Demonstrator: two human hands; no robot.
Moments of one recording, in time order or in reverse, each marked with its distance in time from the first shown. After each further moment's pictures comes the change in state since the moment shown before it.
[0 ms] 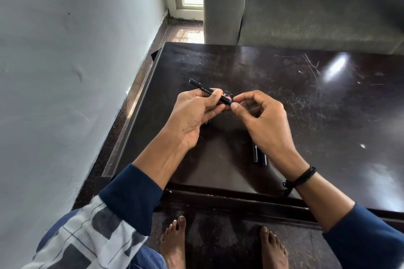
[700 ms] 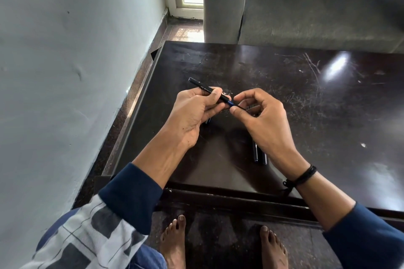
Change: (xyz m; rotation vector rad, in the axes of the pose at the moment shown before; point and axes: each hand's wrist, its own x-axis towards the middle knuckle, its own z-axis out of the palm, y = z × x) left_hand 0.002 0.000 0.000 0.000 0.010 0.009; right_hand 0.000 0.000 0.000 0.005 -0.020 0.011
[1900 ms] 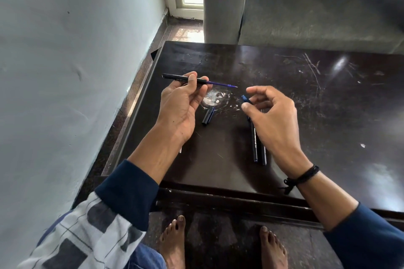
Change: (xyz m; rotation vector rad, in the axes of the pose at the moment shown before) left_hand 0.010 0.009 -0.009 -0.348 0.137 0.100; right_hand -0.001 -0.011 -0.007 -0.064 0.147 0.079
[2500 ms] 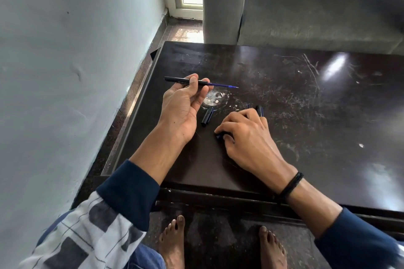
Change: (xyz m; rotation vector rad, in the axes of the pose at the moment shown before) left_hand 0.001 -0.005 -0.002 -0.022 -0.007 -0.028; right_hand -0.029 0.002 0.015 -0.652 -0.422 -0.368
